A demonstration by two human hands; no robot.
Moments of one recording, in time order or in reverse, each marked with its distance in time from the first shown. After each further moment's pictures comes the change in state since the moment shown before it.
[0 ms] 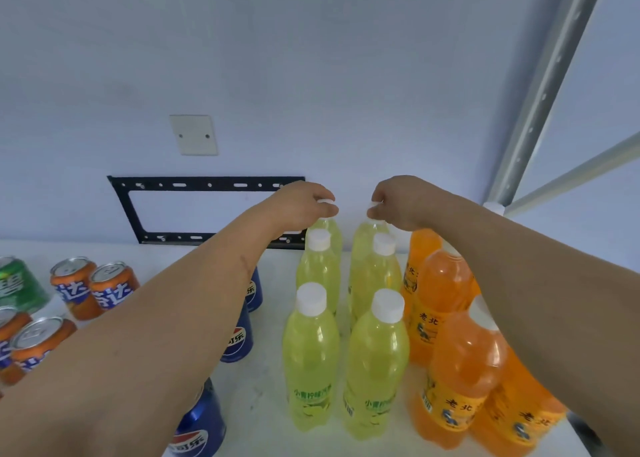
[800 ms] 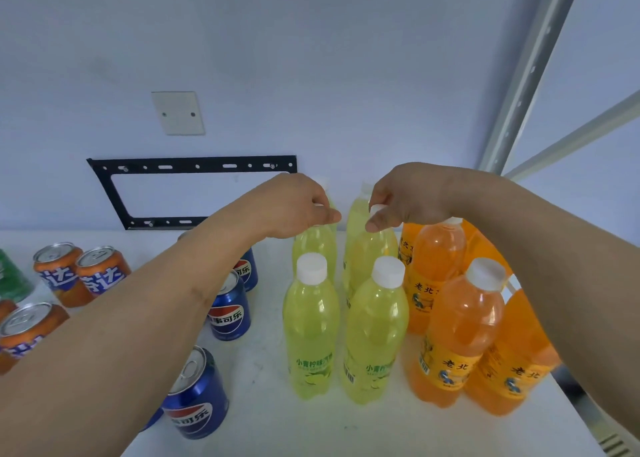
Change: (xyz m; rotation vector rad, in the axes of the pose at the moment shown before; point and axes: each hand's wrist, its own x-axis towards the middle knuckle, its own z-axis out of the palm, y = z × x) left_hand -0.060 0.013 -0.004 0.361 -0.077 0.111; right_hand -0.048 -0.005 -0.007 -0.011 -0.176 -0.099
